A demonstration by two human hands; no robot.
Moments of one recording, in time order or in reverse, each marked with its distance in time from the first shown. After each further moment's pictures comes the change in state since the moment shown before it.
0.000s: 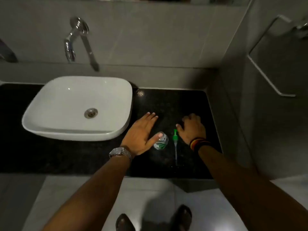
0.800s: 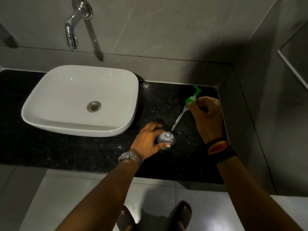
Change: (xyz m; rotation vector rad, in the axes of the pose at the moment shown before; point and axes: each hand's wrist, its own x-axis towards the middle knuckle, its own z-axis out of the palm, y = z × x) left_hand -0.003 -0.027 0.054 -0.182 -0.084 -0.173; right_hand 0.001 -0.036 -0.065 0.908 0.320 0.095
